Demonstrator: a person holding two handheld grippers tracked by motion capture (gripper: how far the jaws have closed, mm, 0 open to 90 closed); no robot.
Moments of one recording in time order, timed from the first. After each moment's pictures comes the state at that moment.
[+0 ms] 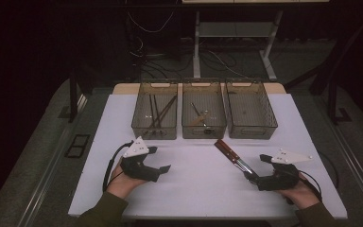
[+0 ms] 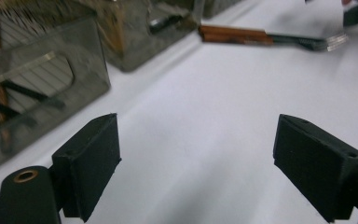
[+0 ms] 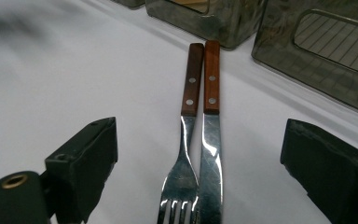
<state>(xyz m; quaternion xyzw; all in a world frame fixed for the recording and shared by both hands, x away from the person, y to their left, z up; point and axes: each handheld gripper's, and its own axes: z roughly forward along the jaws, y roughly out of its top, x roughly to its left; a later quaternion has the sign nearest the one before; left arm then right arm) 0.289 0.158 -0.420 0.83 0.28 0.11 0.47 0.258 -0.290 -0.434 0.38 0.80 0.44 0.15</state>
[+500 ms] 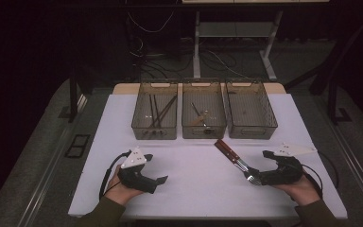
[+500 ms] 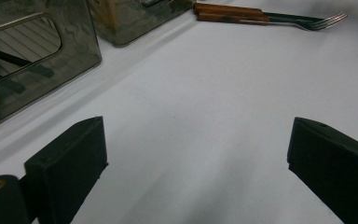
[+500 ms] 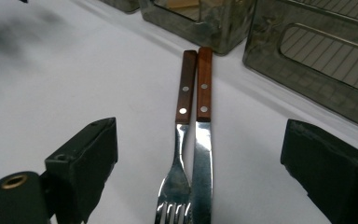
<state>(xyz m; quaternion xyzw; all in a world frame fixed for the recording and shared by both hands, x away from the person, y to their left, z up) 0.272 0.163 -0.433 0.83 0.29 0.11 0.46 0.266 -0.294 -0.413 0.39 0.80 0.43 0.14</state>
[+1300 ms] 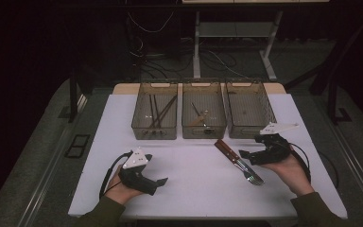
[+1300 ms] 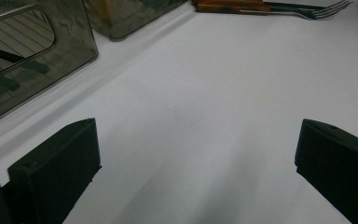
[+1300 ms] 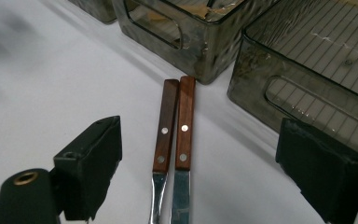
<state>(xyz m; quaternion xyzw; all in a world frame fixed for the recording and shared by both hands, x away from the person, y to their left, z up) 0.274 0.161 -0.436 0.84 0.28 0.11 0.45 0.315 -0.267 -0.388 0.41 0.82 0.38 0.14</state>
